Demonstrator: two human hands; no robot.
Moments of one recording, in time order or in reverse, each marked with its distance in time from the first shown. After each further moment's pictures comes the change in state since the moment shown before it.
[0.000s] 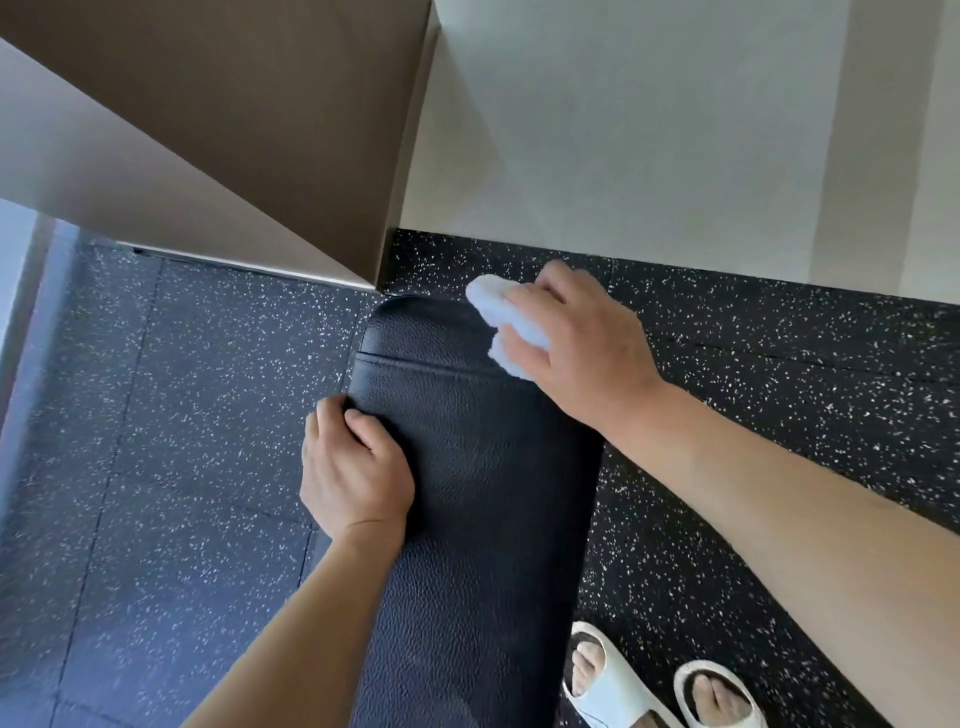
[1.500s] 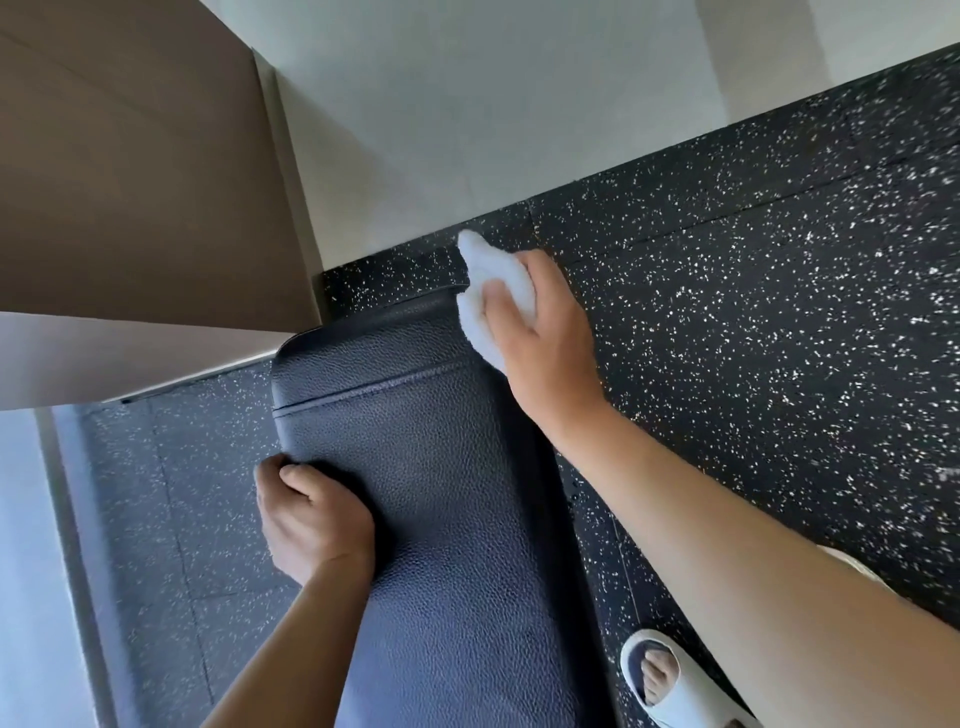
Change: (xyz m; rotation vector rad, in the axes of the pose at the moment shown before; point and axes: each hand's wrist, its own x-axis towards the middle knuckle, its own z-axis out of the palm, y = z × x) left_hand 0.006 -0.006 0.004 -0.026 0.046 0.039; right_hand -0.069 0.002 0.024 0.826 0.479 0.806
